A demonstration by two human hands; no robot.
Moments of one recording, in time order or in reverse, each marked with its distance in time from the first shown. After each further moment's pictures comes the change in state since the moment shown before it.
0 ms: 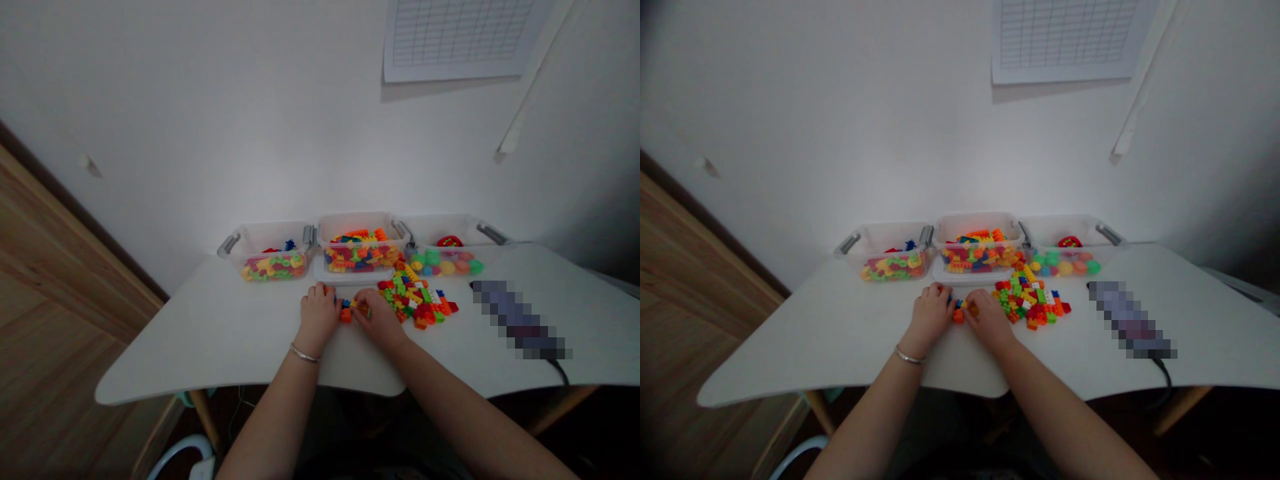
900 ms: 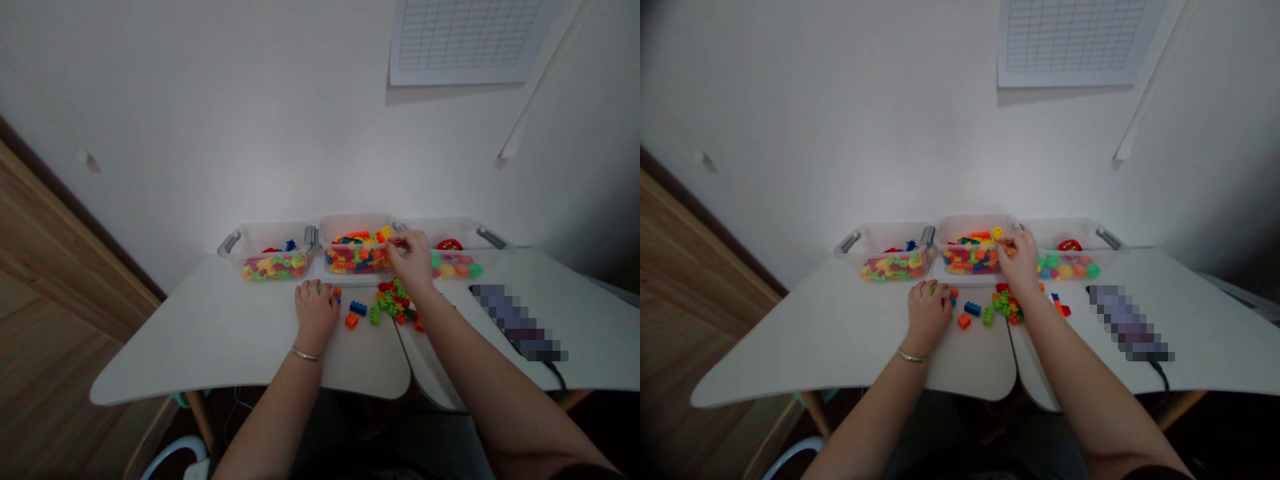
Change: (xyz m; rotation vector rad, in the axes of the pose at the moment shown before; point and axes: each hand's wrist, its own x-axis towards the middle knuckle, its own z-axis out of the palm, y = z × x) left_hand -0.001 -0.008 0.004 -0.084 0.262 -0.067; right_hand 0.093 0.016 -0.072 -0.081 0.562 -0.054
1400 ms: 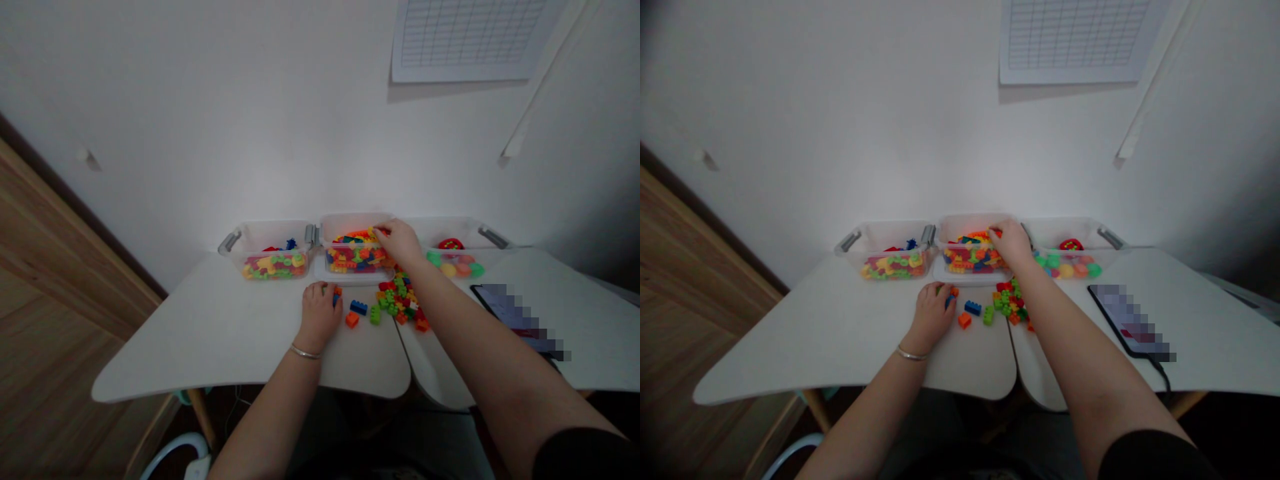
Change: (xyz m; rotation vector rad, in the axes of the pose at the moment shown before) left_hand 0.000 -0.005 0.012 -0.148 -0.092 0.077; right_hand 0.045 0.025 0.031 -0.332 -0.396 0.013
